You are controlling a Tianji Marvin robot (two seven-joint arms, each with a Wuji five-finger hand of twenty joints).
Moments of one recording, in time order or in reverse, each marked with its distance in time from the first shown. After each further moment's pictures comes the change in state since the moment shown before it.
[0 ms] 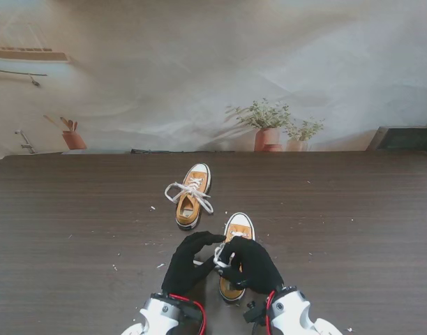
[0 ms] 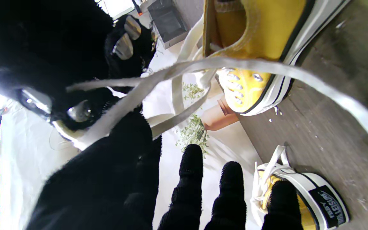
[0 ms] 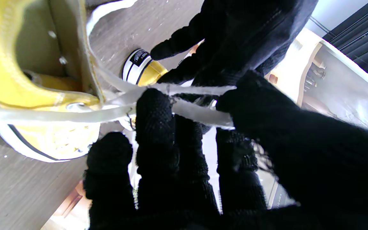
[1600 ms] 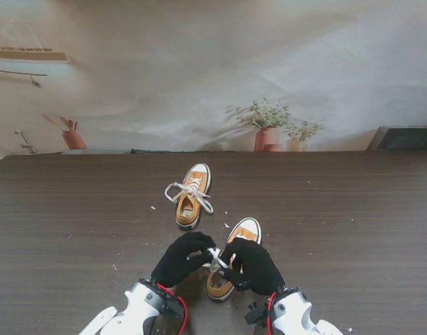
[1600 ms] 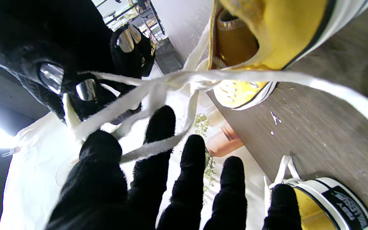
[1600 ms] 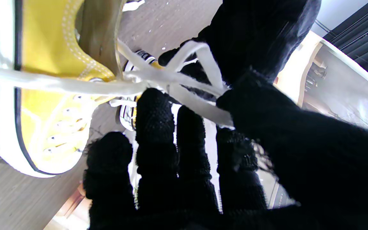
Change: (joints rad) left arm 0.006 0.081 -0.116 -0.083 -0.044 -0.021 -0.316; right arm -0.015 0.003 0.011 -0.014 0.007 0.003 0.011; left_hand 0.010 0.313 -0.545 0.030 0.194 0.118 0.427 0.388 0.130 0.014 -0.030 0.035 0.060 0.013 -0.005 0.038 -0.031 -0.004 -0.002 -0.039; right_hand 0.000 0.006 0.000 0.000 0.000 0.000 -0.002 0.000 0.021 -0.033 -0.009 -0.006 0.000 0.000 0.000 0.000 0.000 0.000 0.000 0.000
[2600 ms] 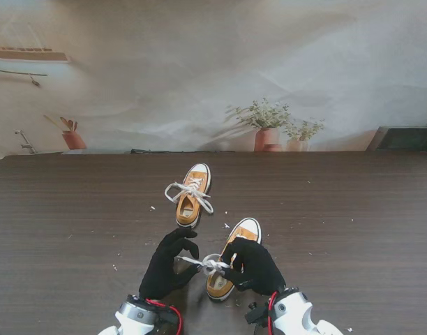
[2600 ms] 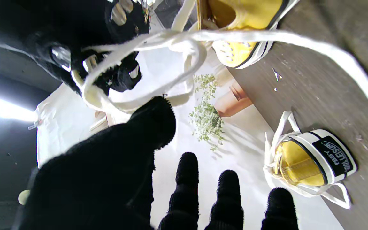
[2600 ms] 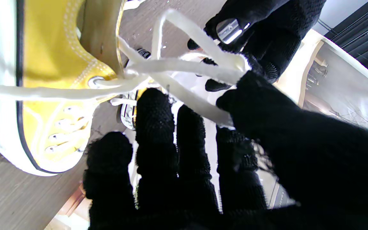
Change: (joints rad) left arm 0.065 -0.045 -0.031 0.089 0.169 -0.167 0.297; right arm -0.001 0.000 0.001 0.001 0.003 0.000 -0.005; left_hand 0.037 -0.571 0.824 -0.031 -0.350 -0.210 0.386 0.317 -0.237 -0.063 0.028 -0.033 -0.137 -0.059 -0.070 -0.028 -0.028 -0.037 -0.025 -0.045; right_hand 0.000 0.000 0.000 0.000 0.000 0.000 0.000 0.000 0.000 0.000 0.000 0.000 0.000 0.000 0.000 0.000 0.000 0.000 0.000 0.000
